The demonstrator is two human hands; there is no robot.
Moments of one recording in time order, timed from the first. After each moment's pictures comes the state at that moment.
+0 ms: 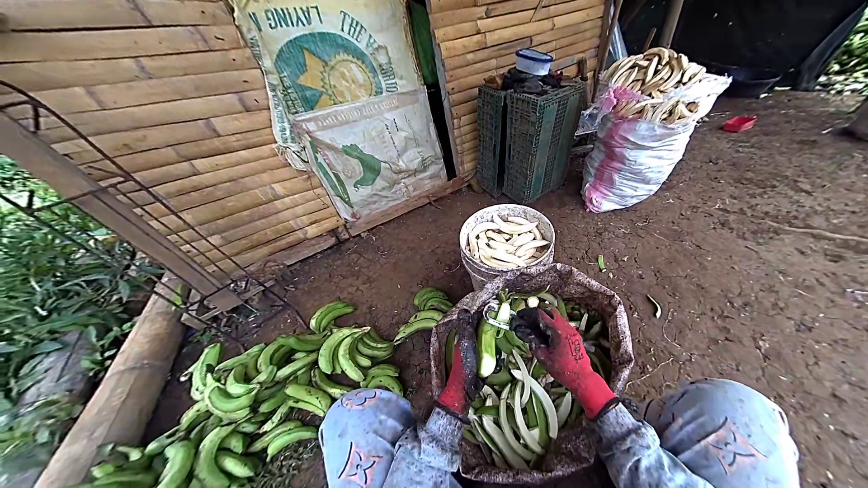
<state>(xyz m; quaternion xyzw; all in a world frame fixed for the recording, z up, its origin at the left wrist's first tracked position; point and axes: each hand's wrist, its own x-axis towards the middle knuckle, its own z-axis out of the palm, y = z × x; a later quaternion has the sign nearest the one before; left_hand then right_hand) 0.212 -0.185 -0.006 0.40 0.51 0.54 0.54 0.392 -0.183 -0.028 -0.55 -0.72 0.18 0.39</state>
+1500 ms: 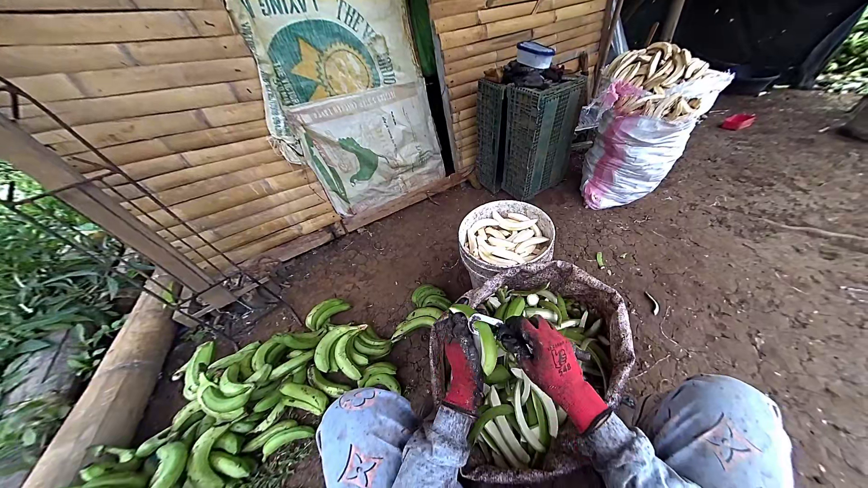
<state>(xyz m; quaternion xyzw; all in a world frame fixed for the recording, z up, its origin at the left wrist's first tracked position) 0.218 -0.181 -0.012 0.41 0.56 0.61 0.38 0.364 -0.201 -0.011 -0.59 -0.74 0.15 0.28</state>
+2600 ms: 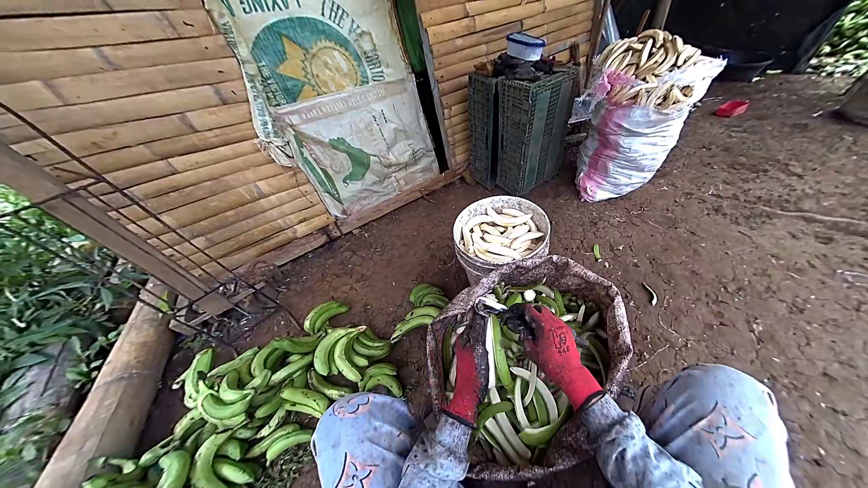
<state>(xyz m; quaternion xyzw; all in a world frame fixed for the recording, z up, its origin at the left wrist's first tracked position) 0.219 -0.198 -0.010 0.53 0.59 0.48 0.38 0.372 -0.183 -0.012 -0.63 -0.70 0.21 0.28</state>
